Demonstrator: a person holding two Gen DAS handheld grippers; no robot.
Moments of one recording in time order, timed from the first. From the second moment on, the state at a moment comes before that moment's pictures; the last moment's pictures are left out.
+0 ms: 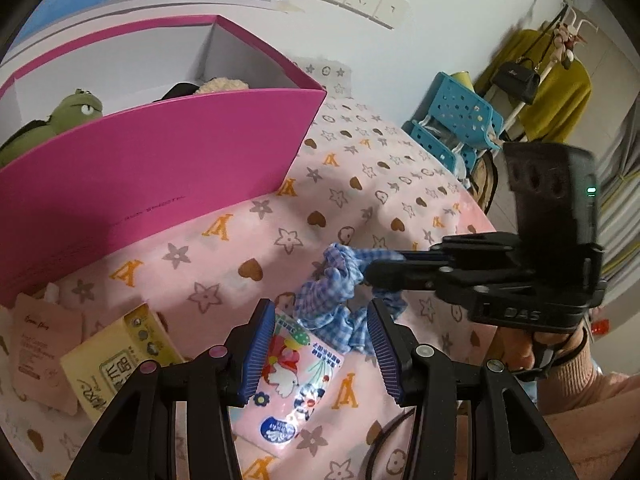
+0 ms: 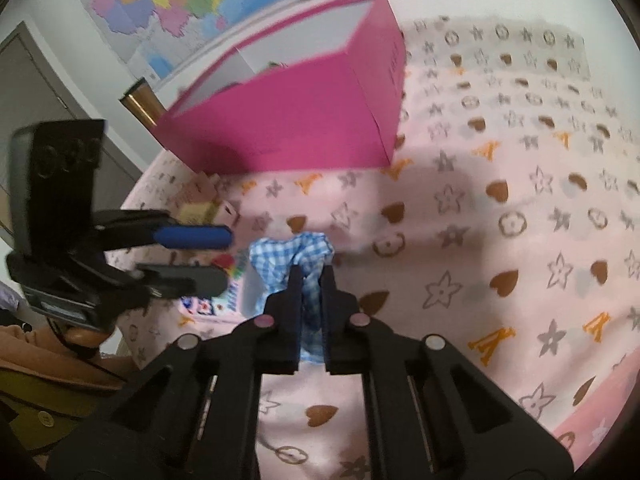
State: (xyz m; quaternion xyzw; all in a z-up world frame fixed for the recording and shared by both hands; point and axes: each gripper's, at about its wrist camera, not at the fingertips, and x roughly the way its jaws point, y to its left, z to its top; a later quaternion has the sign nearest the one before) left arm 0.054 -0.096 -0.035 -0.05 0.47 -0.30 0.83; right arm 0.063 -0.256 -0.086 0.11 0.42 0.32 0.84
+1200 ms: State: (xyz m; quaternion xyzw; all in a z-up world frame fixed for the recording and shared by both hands) left arm 0.113 -0.052 0.064 -0.02 0.37 -0.24 0.90; right arm 0.148 -0.201 0.047 0.07 0.29 0.41 0.86
